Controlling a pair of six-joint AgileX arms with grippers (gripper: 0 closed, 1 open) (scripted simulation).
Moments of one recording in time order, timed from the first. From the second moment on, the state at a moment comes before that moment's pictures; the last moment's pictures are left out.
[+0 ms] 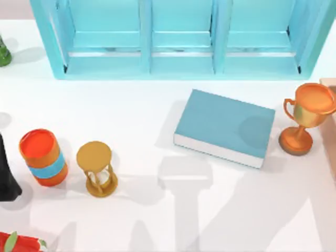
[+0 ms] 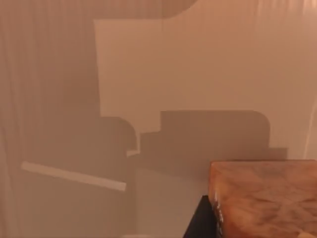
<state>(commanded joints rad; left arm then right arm) 0.00 0.00 0.00 0.00 0.00 0.00 -0.28 1.94 1.26 -0.87 0.00 -0.26</state>
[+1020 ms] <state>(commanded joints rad) 0.00 0.00 0.00 0.00 0.00 0.00 0.14 1.82 1.68 -1.43 0.00 0.16</state>
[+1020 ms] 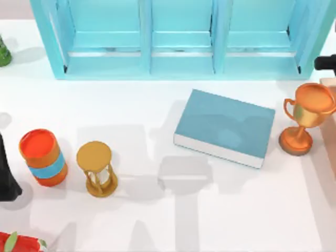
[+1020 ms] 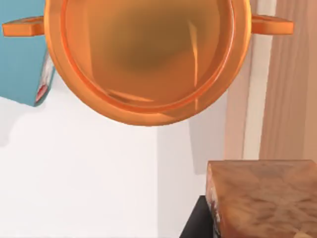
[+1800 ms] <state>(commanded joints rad) 0.00 0.00 0.00 0.00 0.00 0.00 0.38 2.04 1.96 -1.31 0.00 0.31</state>
